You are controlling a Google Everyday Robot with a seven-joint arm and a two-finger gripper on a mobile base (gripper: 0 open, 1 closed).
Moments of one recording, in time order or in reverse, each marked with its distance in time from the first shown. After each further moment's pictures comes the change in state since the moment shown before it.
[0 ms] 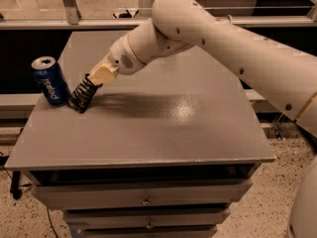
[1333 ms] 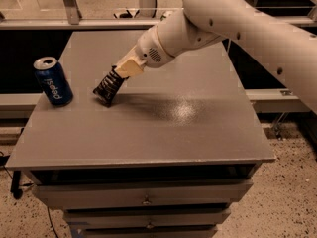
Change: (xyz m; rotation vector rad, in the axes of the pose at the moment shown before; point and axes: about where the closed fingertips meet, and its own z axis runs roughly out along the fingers) arm 0.025 -0.017 -0.072 0.119 0.046 -0.014
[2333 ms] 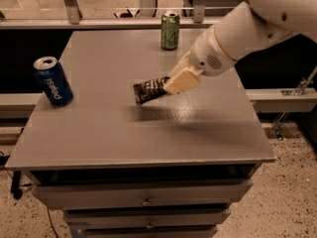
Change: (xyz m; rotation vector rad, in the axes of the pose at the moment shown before) arm 0.082 0.028 -0.114 0.085 0.214 0.014
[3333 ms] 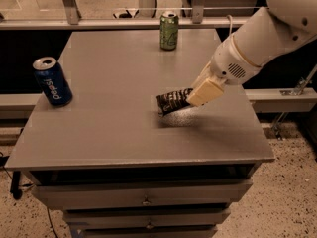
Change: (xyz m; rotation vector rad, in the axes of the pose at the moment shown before) arm 0.051 0.008 -0.026 0.024 0.149 0.039
